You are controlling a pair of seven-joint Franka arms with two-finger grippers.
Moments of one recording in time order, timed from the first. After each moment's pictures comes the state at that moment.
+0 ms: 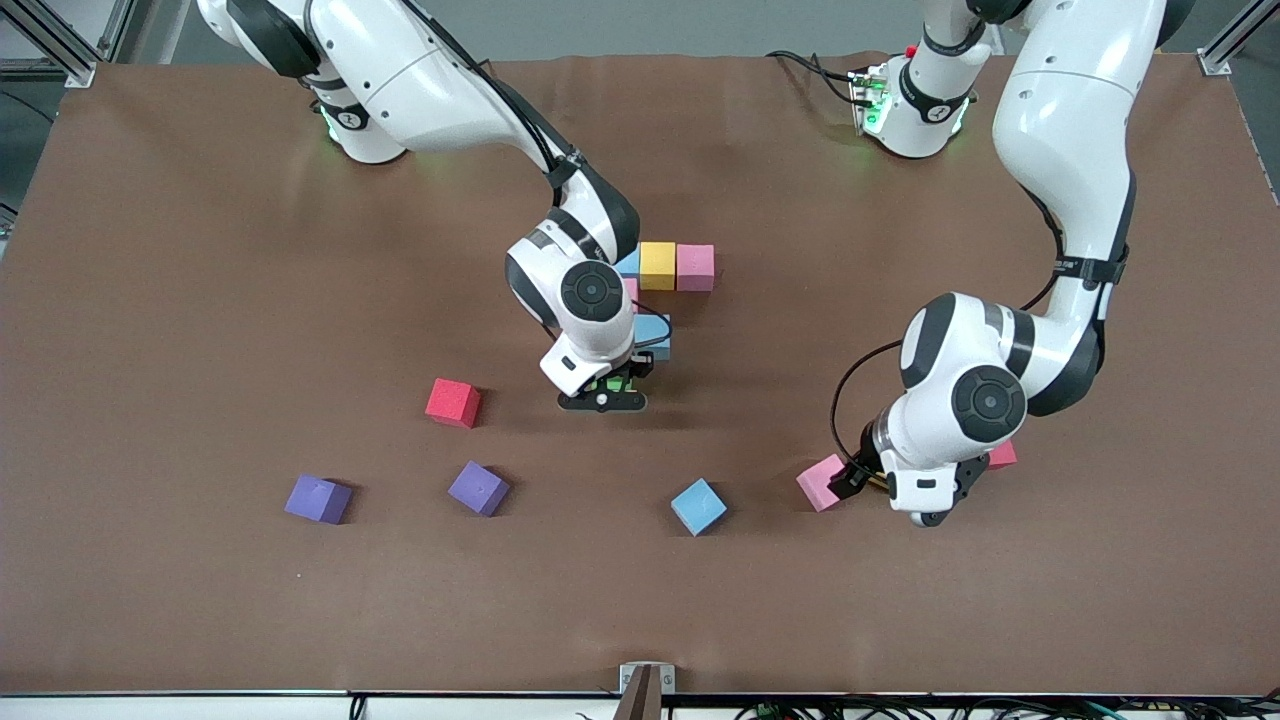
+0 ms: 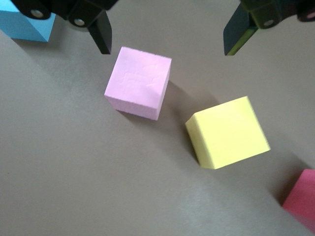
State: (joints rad) left arm -0.20 0.70 -0.15 -1.42 0.02 2.10 -1.08; right arm 0.66 0.77 0.08 -1.45 -0.04 2.19 0.76
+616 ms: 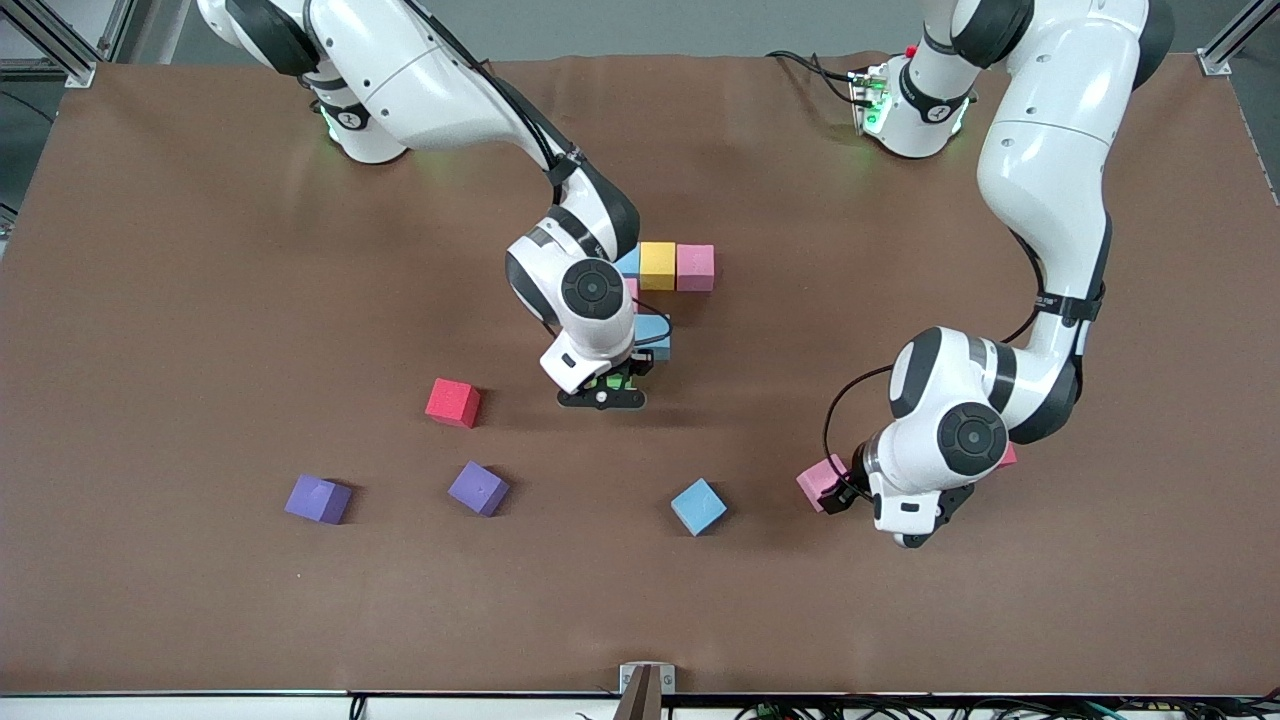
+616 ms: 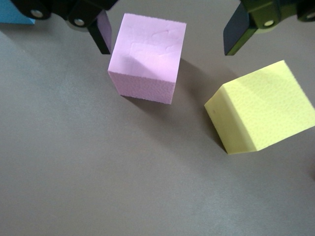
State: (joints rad) left arm -0.20 0.82 -0.14 -1.31 0.02 2.10 -1.01; right arm 0.66 0.77 0.08 -1.46 -0.04 2.19 0.77
